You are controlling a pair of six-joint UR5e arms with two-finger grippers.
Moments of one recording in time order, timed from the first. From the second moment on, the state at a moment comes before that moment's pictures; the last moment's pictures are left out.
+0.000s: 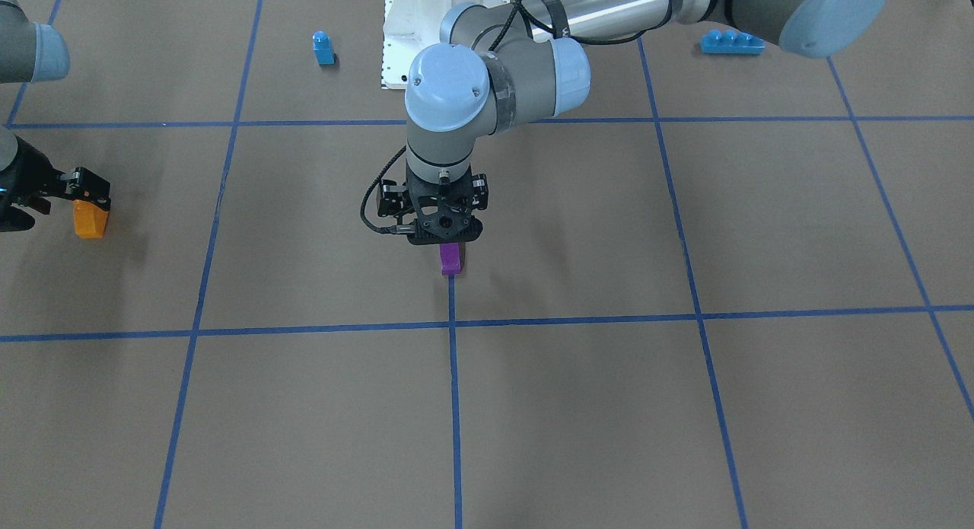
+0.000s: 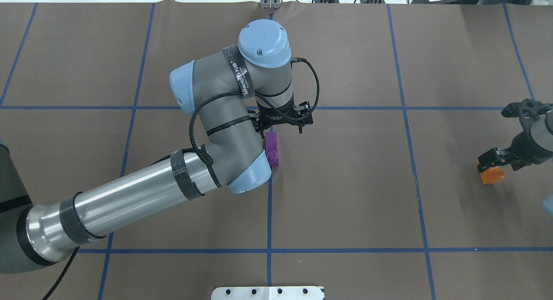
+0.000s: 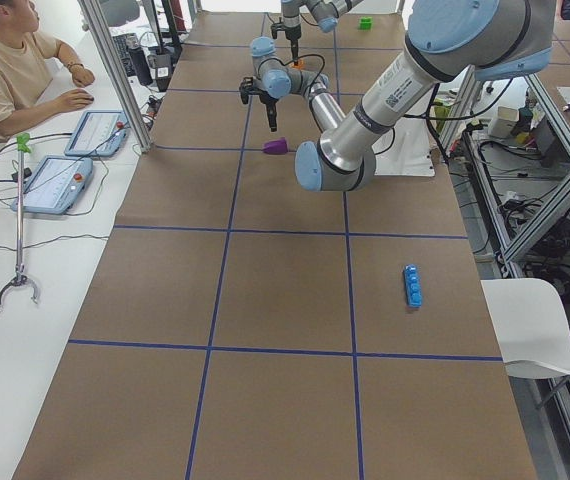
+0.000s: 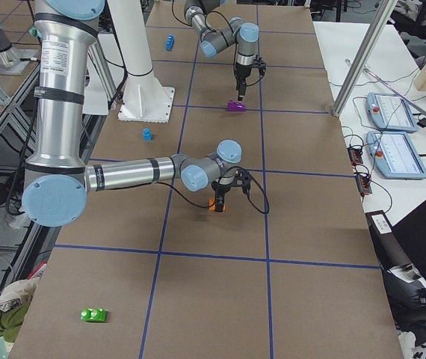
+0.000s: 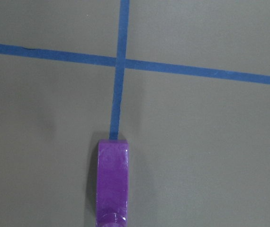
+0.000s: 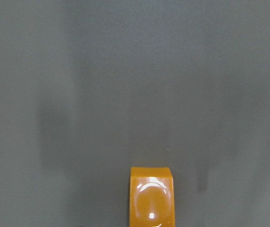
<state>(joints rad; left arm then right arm) -0.59 -2.58 -1.33 -1.60 -2.07 -1.28 0.95 -1.69 1.74 -1.22 2.24 0.68</state>
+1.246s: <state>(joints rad) -0.64 -2.40 -1.56 -1.59 -2.08 -1.21 0.95 -1.60 1.88 -1.37 2.25 0.72</state>
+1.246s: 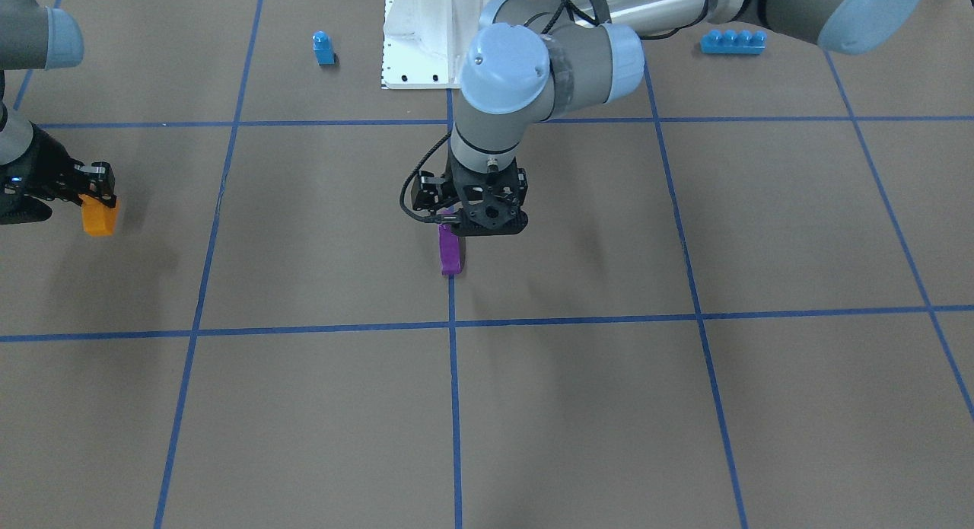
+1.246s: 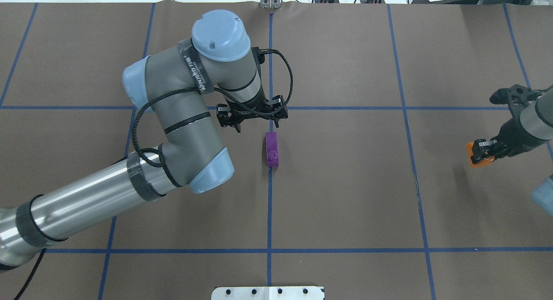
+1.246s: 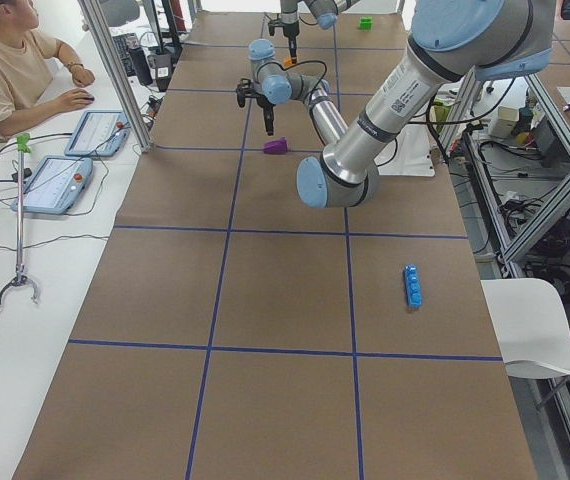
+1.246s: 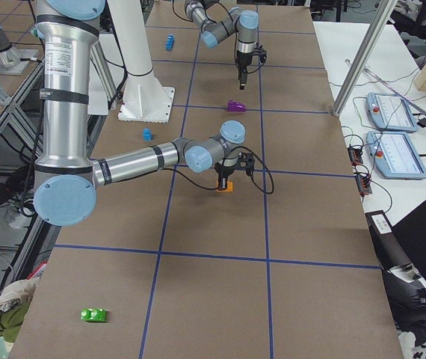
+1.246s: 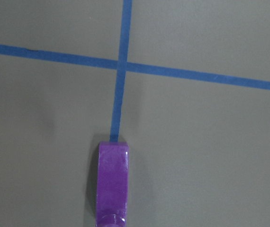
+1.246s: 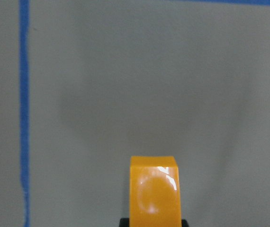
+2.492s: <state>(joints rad) -0.71 -1.96 -1.88 -1.59 -2.07 -0.90 0.51 -0.77 1.57 -1.50 1.95 1.36</state>
